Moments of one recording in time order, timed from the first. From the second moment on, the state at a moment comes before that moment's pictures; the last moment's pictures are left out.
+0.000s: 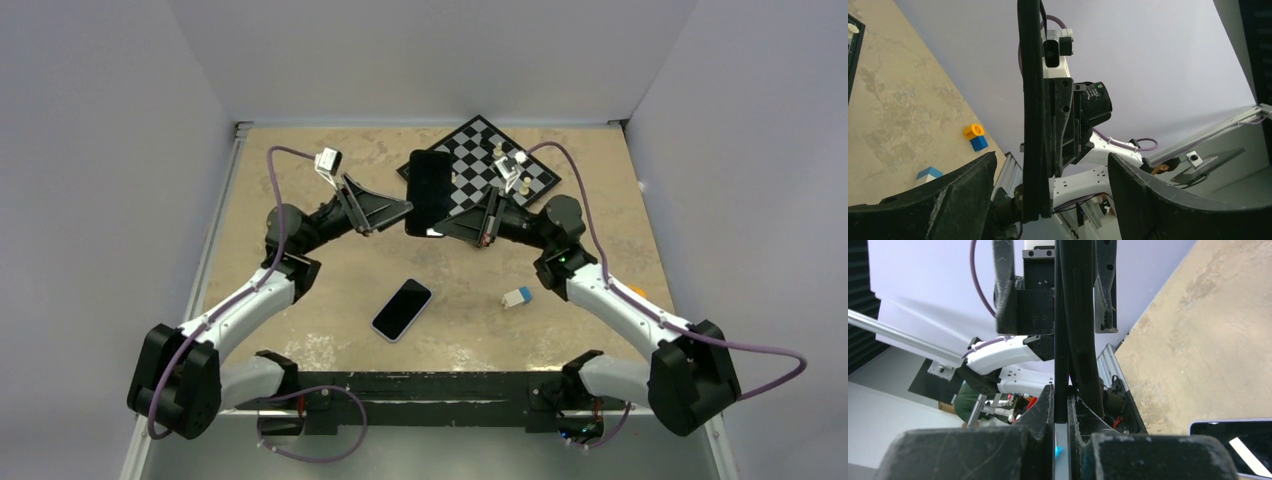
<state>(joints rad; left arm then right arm) -0.40 1.19 0.64 0.89 0.69 -1.37 0.49 1.20 0.71 0.68 -0.79 1.24</state>
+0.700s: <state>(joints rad) -0.40 0.98 0.60 0.67 0.89 -0.92 0.47 1.14 0.70 0.74 -0.88 1.34</state>
